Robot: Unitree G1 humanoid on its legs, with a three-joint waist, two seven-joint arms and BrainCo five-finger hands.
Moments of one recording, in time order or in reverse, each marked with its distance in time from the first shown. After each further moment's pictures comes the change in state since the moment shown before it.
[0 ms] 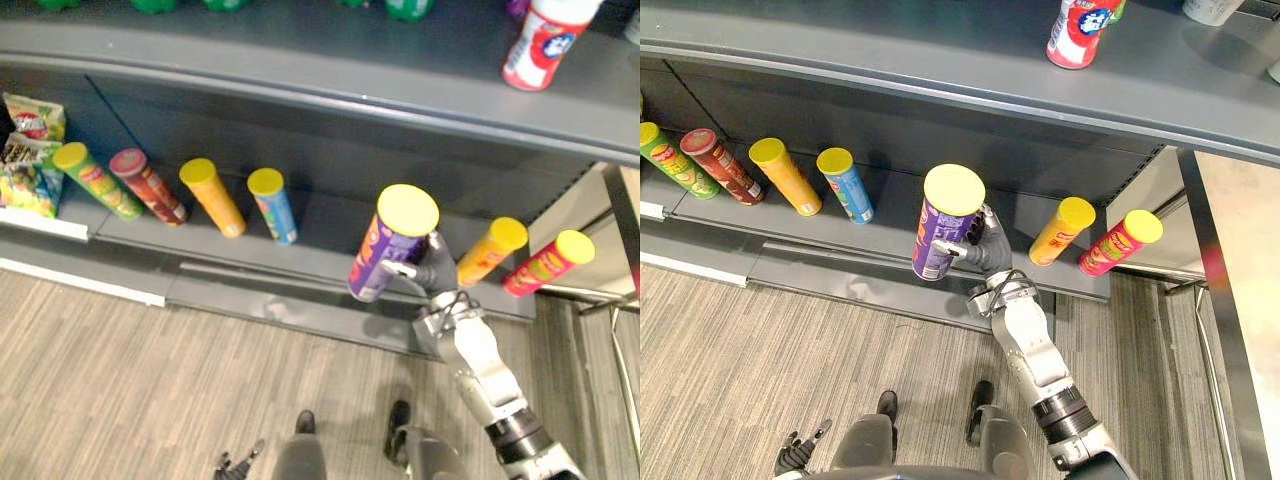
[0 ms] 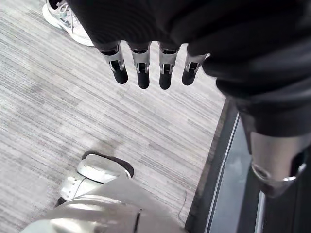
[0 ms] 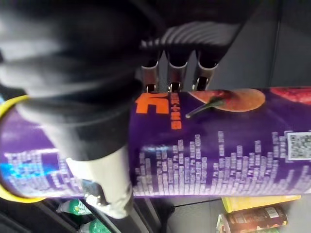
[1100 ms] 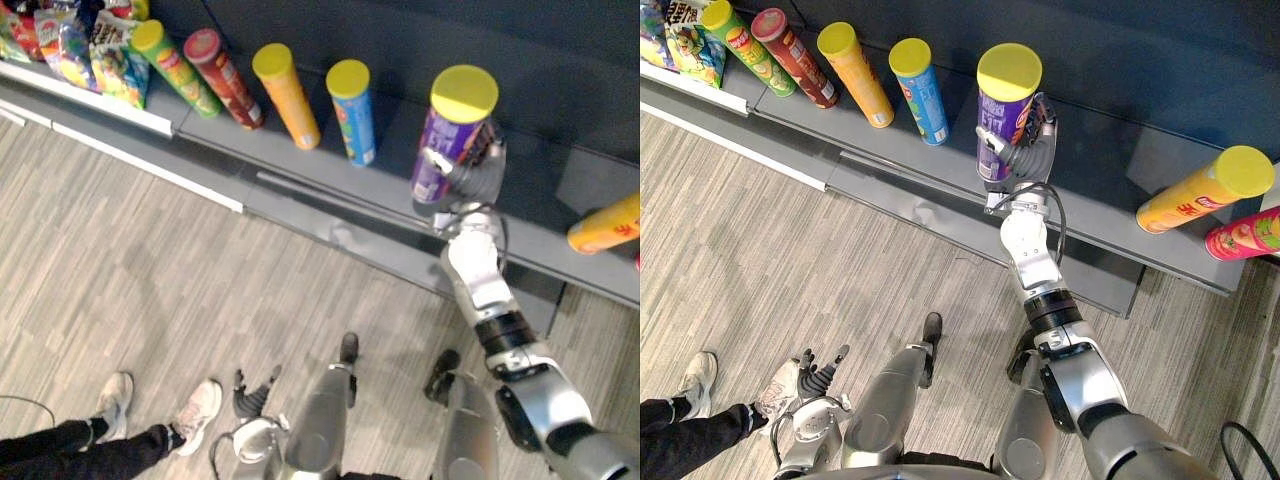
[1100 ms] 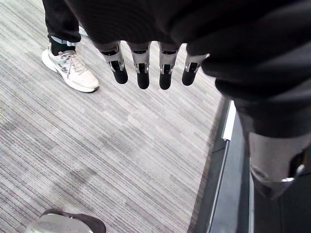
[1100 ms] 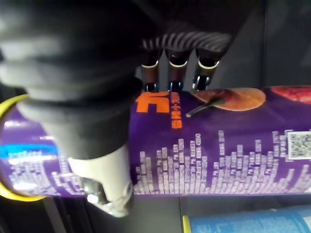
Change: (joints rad) left arm -0.127 -0.069 -0.048 -0.233 0.079 -0.036 0.171; right arm -0.517 -0.004 -0.180 0.439 -0.275 -0.114 -0.531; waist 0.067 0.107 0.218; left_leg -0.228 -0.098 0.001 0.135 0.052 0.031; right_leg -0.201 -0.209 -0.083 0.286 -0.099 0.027
